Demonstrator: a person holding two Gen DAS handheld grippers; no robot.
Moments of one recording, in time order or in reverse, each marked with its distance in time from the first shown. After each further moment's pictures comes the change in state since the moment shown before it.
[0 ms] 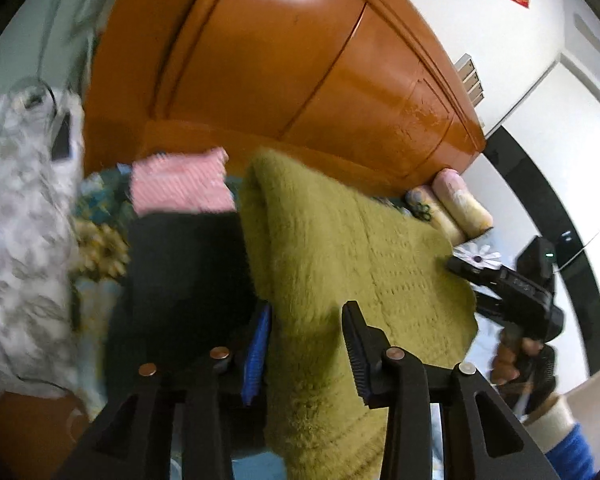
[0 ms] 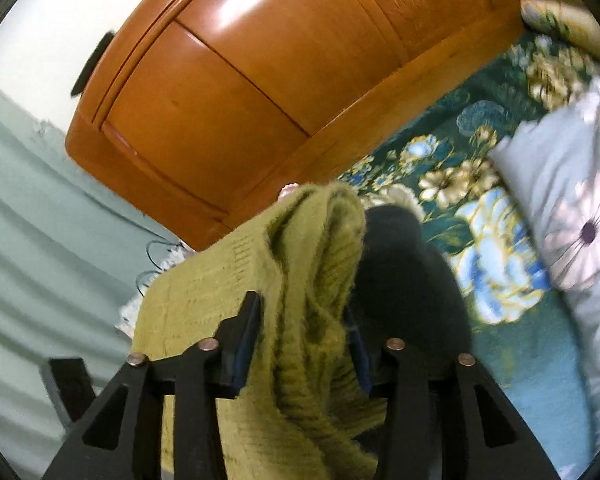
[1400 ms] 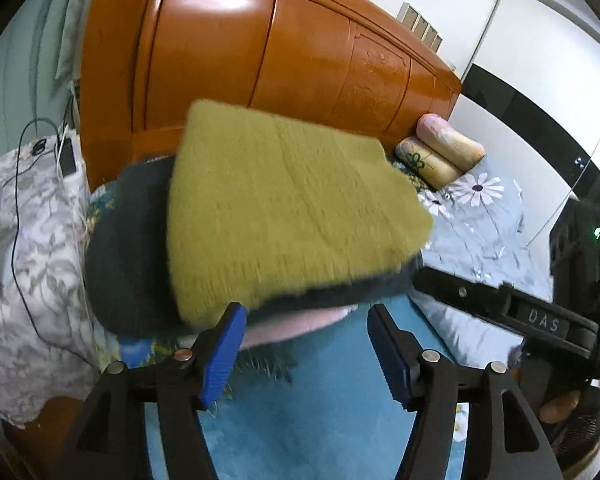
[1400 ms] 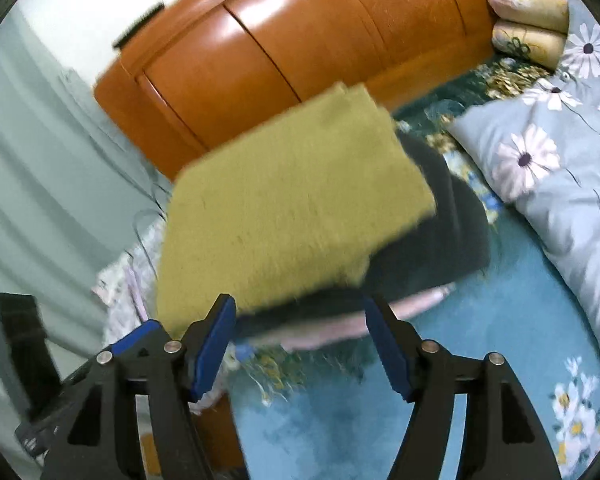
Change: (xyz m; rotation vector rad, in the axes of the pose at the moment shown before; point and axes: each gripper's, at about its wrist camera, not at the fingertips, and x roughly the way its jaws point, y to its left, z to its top) left arm -0.034 -0.087 -0.132 0.211 0.029 0.077; right arm -0.060 0.058 -0.181 -0.061 -0.078 -0.139
